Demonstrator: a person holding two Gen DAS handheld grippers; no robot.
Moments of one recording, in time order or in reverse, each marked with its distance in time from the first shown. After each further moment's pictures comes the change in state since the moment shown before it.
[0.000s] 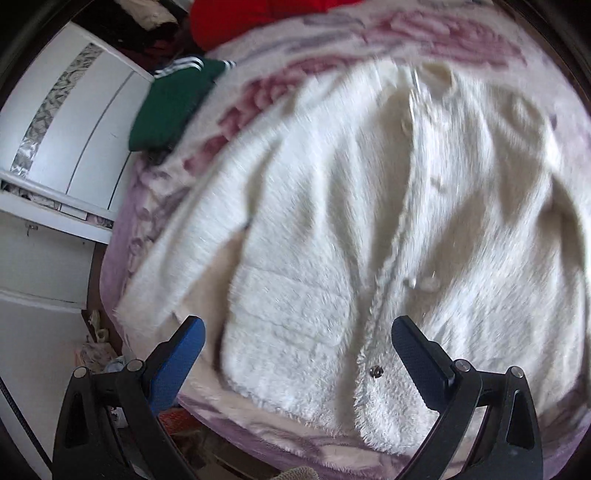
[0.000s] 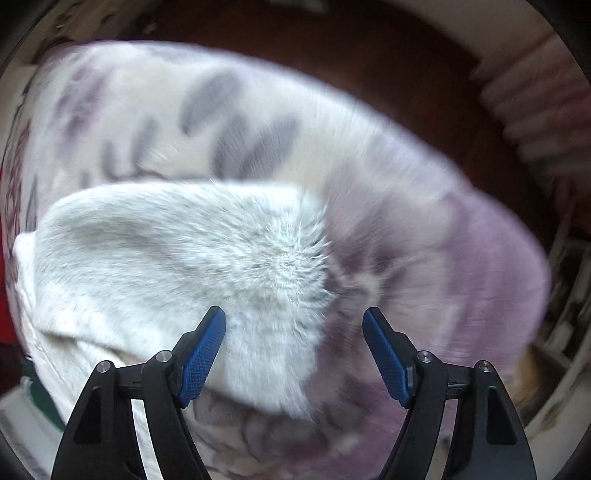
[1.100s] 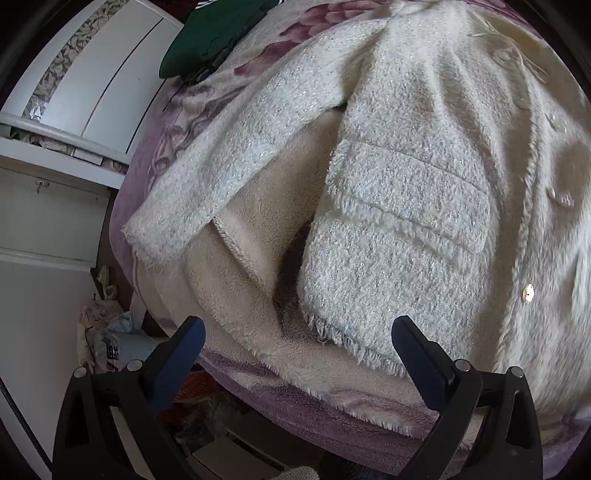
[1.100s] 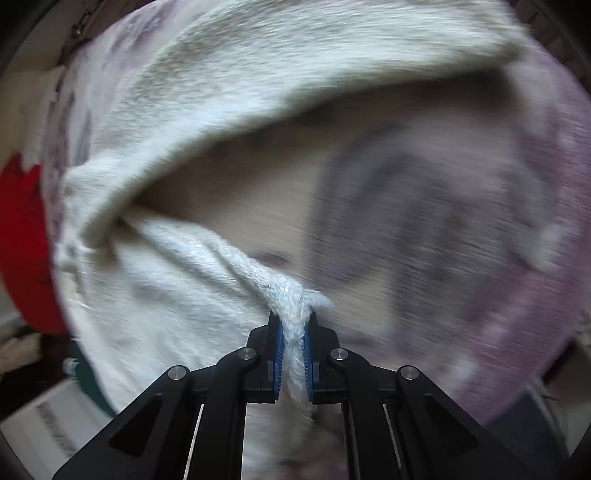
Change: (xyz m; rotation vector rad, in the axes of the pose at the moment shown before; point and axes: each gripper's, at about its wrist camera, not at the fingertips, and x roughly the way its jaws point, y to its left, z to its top) left arm 0.089 0.082 -0.071 -0.106 0.100 0.046; right arm 0.104 0.070 -0.157 0.041 -0.002 0.150
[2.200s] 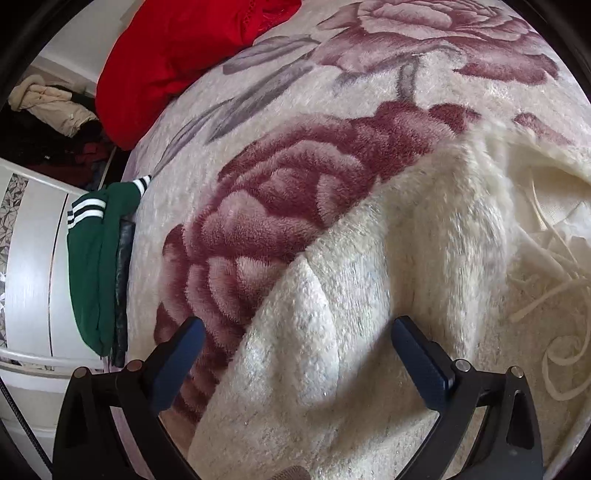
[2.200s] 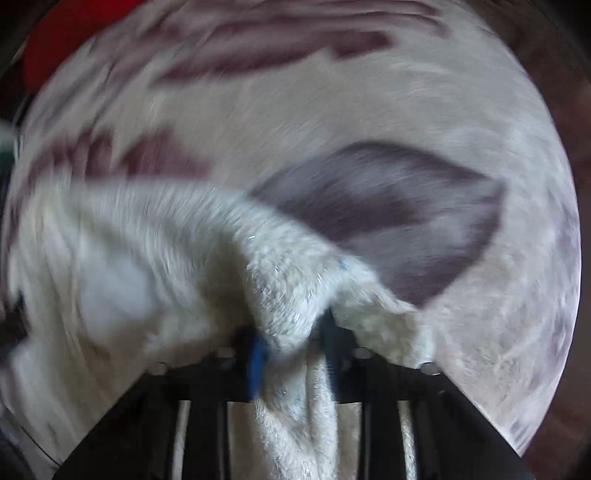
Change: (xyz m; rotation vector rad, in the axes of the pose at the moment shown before) left arm 0.043 -0.143 0.366 0.428 -0.323 -0.022; right arm 0.199 0.526 0.075 -1.003 -0.061 -0.286
